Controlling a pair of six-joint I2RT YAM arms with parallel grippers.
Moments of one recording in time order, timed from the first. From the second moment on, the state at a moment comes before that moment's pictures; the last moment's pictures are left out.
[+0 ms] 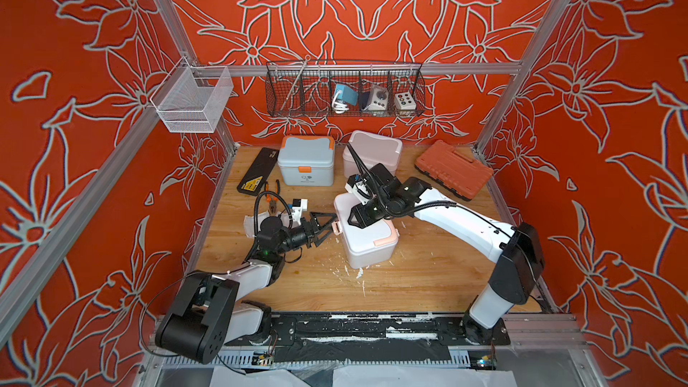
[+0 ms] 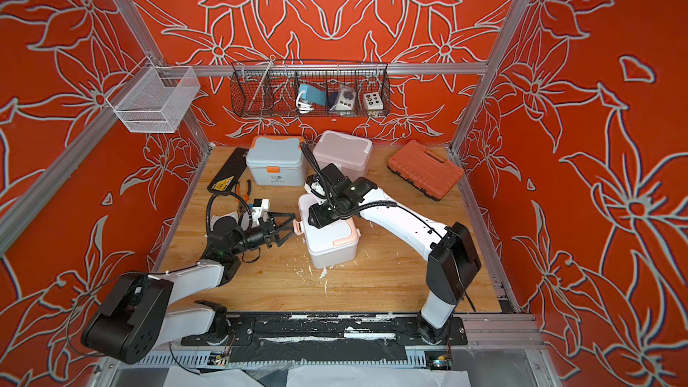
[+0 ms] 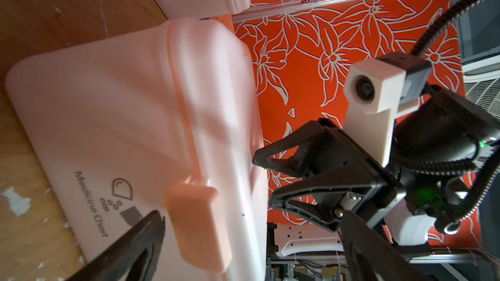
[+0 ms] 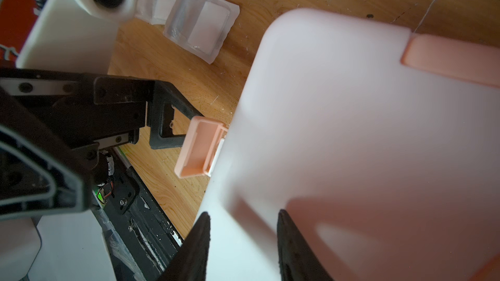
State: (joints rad) left arm -0.20 1.22 0.27 0.83 0.84 -1.27; right arm 0.82 1.69 1.49 -0.82 -0.28 0.24
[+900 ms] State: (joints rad) left arm -0.32 1.05 0.45 0.32 0.74 -1.07; right arm 0.82 1.69 1.49 -0.82 -0.28 0.24
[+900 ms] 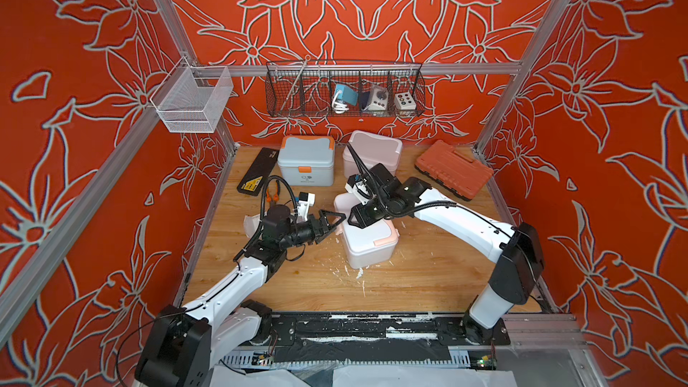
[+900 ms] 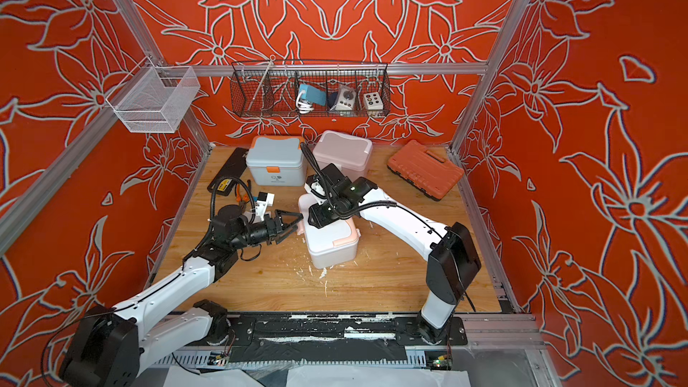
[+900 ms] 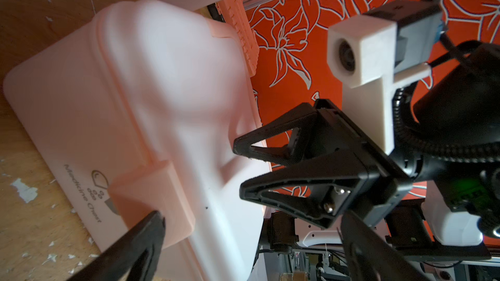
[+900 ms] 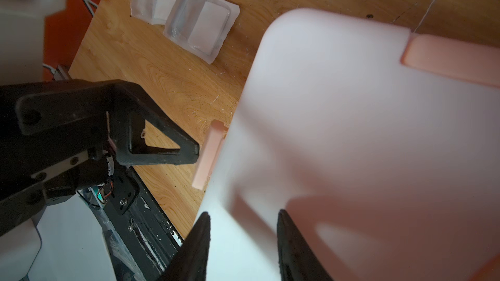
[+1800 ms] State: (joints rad) left arm -0.34 1.07 0.46 0.30 0.70 -1.05; right arm 0.81 1.60 1.46 -0.97 -0.11 0.23
